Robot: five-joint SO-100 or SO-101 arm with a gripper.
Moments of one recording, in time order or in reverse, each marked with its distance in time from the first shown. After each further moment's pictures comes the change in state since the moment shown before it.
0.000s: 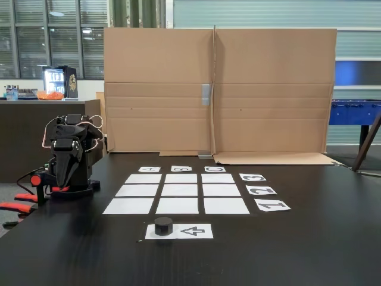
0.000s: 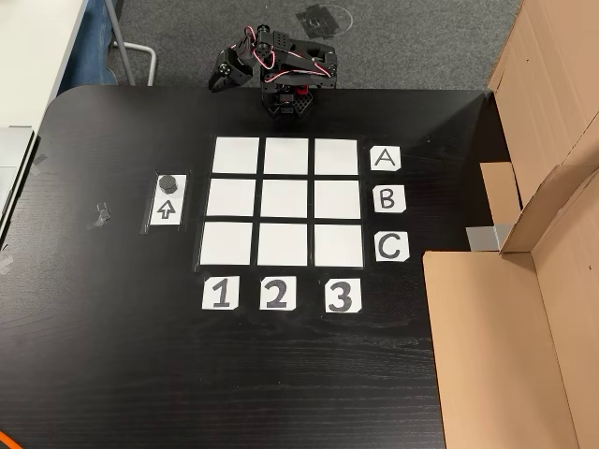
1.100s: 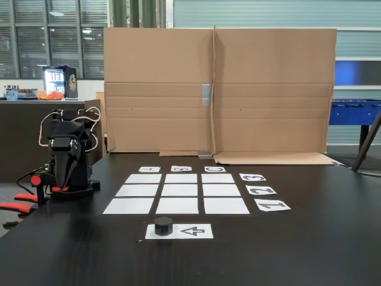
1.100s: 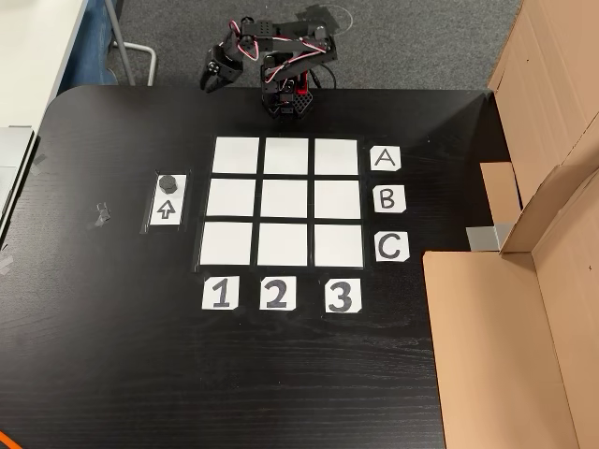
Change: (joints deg) arm -1.8 -35.5 -18.1 -8.2 0.1
